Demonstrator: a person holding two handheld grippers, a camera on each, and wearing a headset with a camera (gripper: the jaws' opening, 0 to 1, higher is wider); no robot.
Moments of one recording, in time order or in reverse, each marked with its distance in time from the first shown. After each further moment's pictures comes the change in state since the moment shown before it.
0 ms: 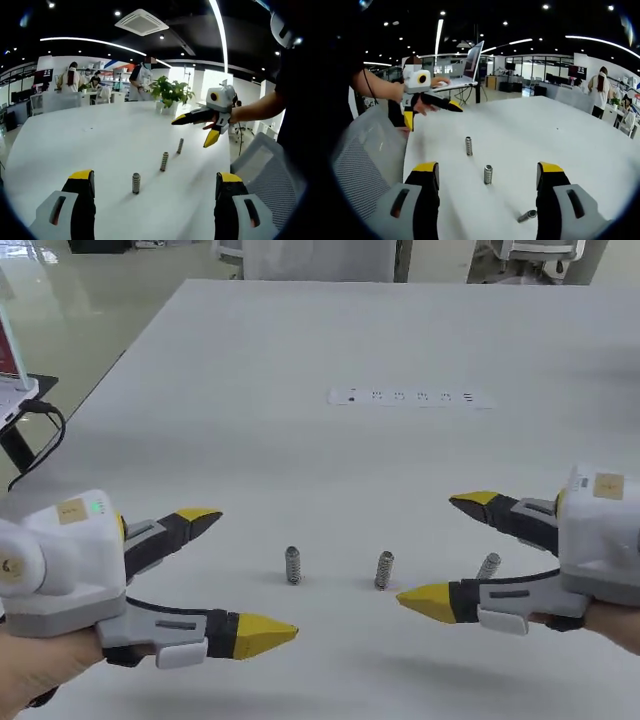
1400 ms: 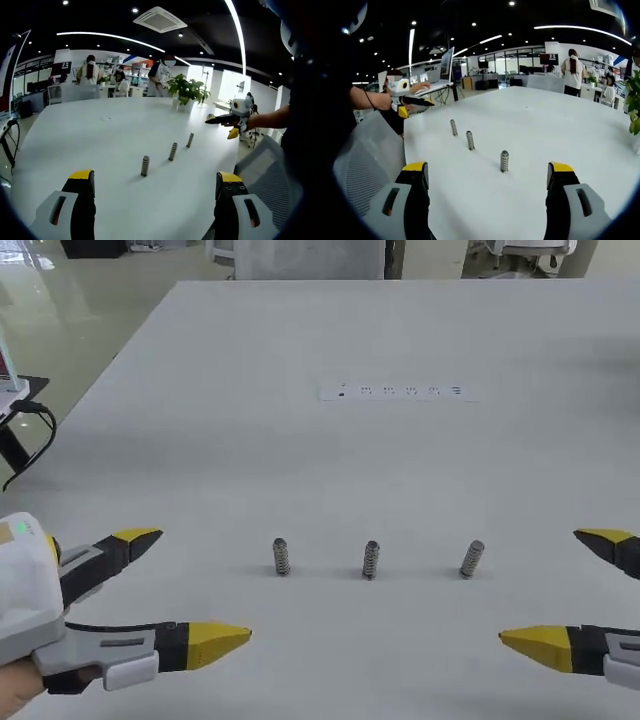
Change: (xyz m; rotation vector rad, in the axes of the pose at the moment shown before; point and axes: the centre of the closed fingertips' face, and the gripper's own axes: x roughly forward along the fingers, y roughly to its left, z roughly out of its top) left arm -0.040 0.003 -0.016 -0.082 0.034 0.158; right arm -0.087 -0.019 -0.052 0.175 0.019 -0.167
